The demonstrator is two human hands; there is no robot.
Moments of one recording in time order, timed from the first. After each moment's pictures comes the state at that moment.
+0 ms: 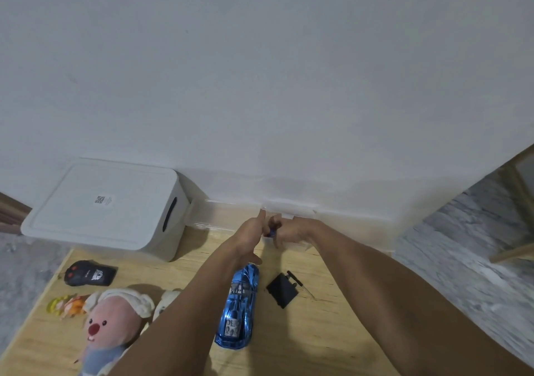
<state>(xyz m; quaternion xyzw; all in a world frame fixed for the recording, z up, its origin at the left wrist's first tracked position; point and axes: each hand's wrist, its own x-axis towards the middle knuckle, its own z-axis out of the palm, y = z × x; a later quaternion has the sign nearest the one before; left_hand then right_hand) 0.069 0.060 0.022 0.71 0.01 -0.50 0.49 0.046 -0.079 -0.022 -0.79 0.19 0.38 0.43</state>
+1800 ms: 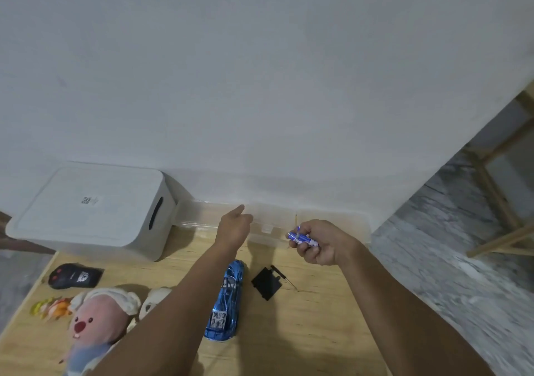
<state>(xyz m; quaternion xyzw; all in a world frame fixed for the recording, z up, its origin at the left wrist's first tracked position) 0.059 0.057 0.016 0.78 0.00 -0.33 0.53 -0.054 -0.113 0.016 -0.39 0.46 0.20 0.77</state>
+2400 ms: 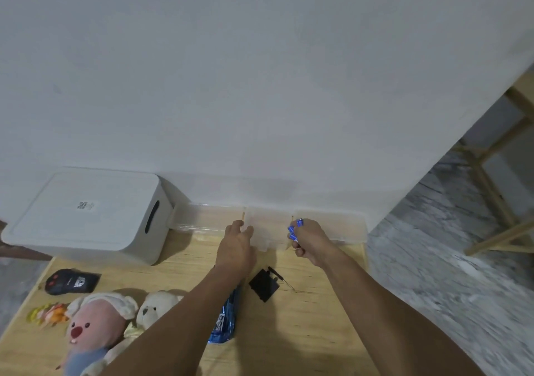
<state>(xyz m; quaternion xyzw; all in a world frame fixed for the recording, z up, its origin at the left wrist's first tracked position) 0.034 0.068 -0.019 0.93 -0.30 -0.17 0.16 -0.043 -0.093 -0.006 -0.59 0.48 0.04 0.65</state>
